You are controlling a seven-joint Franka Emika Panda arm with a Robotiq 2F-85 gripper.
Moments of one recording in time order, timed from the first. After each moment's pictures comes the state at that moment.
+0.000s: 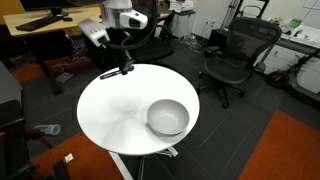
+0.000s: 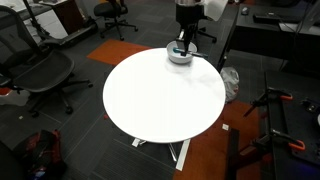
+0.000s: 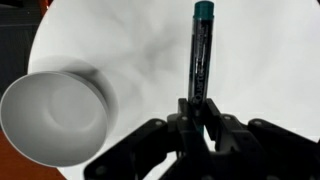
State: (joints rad) arm -0.04 0.26 -0.03 -2.07 0.01 2.32 -0.04
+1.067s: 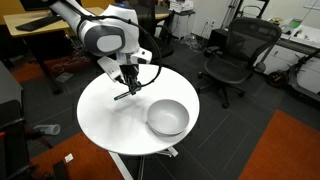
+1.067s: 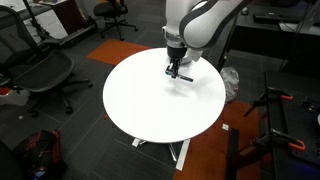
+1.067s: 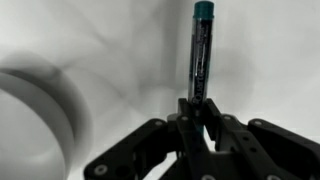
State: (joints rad) arm -0.03 0.56 -0.04 -2.00 0.01 2.59 -0.01
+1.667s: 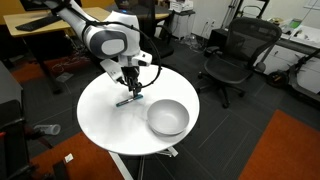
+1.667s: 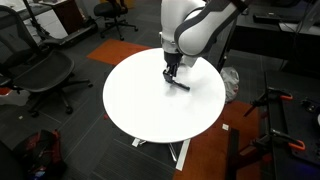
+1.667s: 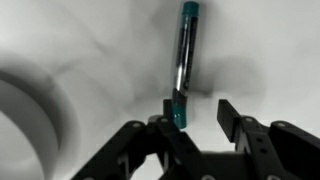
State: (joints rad) arm 0.00 0.62 -0.05 -1.95 0.01 2.59 0.03
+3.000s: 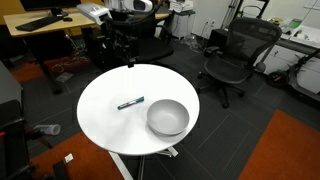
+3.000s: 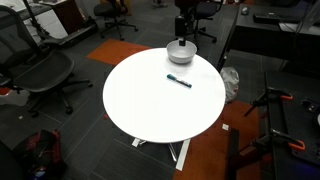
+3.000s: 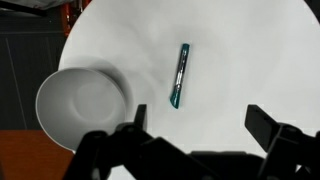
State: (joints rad) arm 0.00 0.23 -0.09 -1.96 -0.04 2.12 -0.04
